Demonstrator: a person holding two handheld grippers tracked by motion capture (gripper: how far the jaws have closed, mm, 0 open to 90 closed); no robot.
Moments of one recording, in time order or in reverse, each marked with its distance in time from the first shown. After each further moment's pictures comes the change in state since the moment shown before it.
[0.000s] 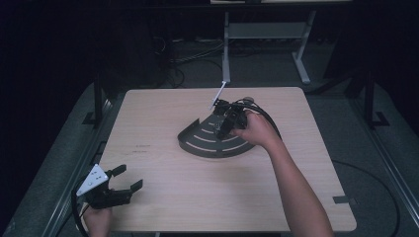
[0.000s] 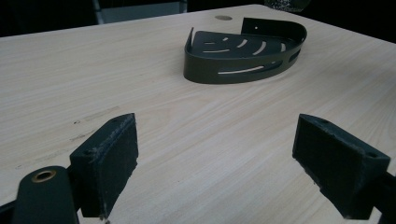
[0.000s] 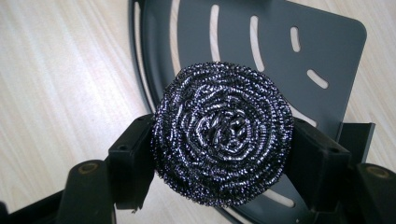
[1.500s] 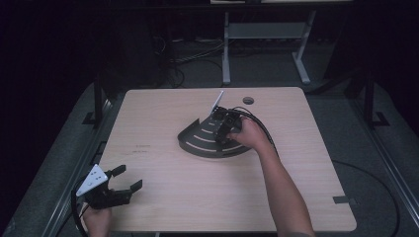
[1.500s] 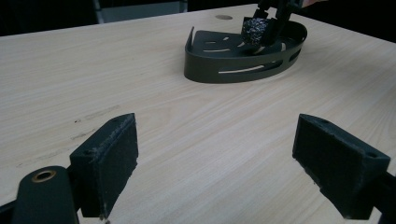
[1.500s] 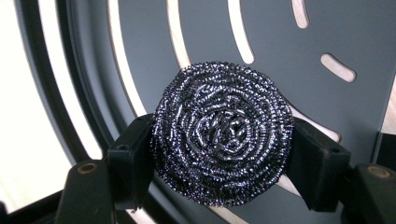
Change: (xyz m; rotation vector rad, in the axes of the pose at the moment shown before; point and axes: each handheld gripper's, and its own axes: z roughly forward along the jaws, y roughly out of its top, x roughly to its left) left arm 0.000 -0.001 0.000 0.001 0.001 -0.001; right arm -0.028 0.000 0.066 0.052 0.018 0.087
